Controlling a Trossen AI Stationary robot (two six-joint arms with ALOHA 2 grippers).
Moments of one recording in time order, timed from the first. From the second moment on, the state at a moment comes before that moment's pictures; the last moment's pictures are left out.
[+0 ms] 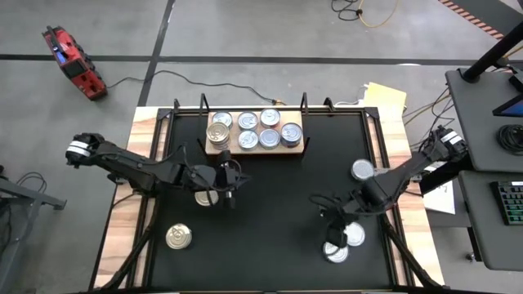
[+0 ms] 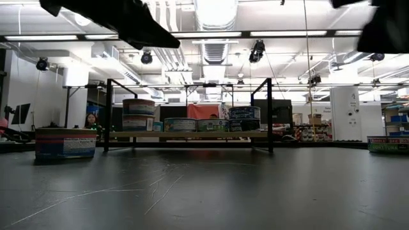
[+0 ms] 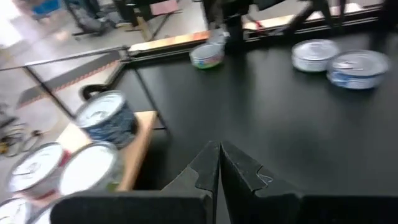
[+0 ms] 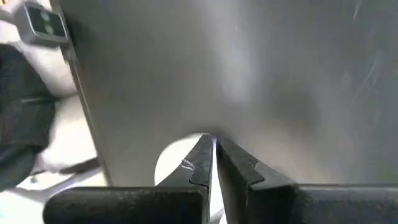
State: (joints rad) left arm -0.21 1.26 0.71 0.16 -0.40 0.07; right arm 0.52 1.35 1.01 -0.77 -0.06 0.90
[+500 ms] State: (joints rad) left arm -0.39 1.26 0.71 0.23 -0.40 0.02; right arm 0.71 1.44 0.98 -0.74 -0.07 1.15
